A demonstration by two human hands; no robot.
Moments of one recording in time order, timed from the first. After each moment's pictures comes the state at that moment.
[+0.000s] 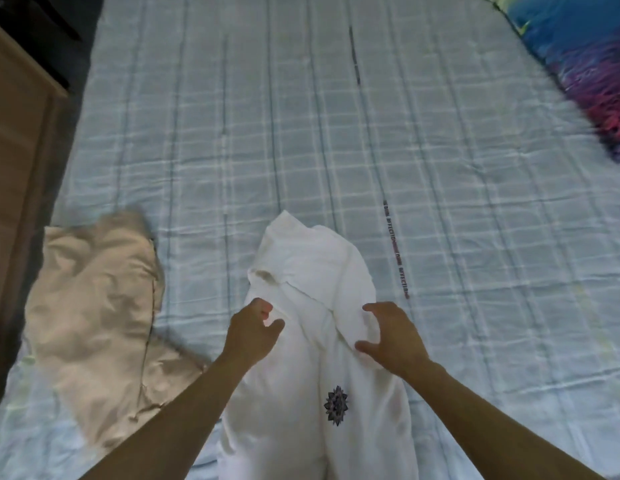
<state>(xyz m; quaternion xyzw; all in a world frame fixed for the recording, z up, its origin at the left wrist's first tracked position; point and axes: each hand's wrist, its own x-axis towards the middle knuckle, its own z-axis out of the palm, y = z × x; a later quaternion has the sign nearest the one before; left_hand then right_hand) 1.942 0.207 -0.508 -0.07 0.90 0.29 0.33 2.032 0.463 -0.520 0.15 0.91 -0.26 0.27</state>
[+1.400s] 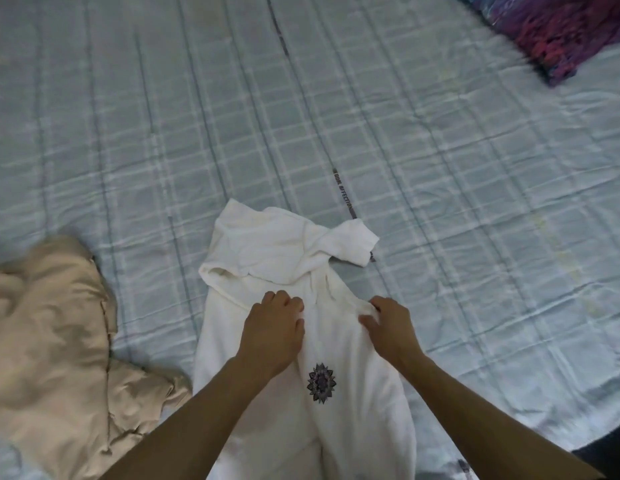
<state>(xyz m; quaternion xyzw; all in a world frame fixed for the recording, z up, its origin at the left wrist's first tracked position) 1.987 0.278 -0.518 0.32 0.92 0.10 0.22 2.091 0.478 -0.547 0.33 0.86 -0.36 0.13</state>
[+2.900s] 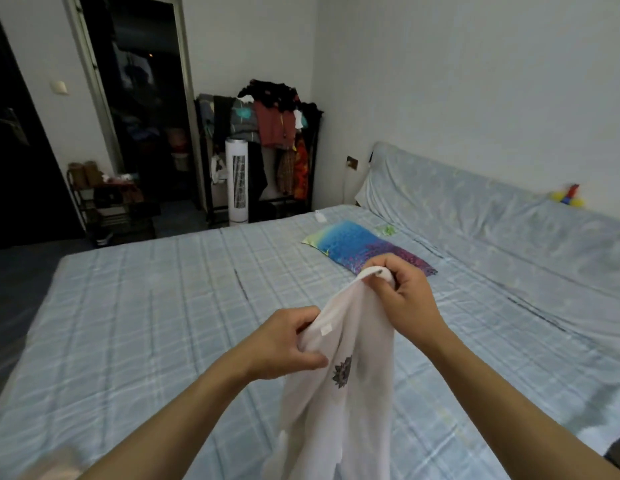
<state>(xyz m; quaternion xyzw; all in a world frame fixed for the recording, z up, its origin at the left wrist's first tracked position) 1.985 0.324 -0.087 0.55 0.72 0.40 0.15 2.110 0.512 -0.044 0.07 0.83 -0.40 -0.38</state>
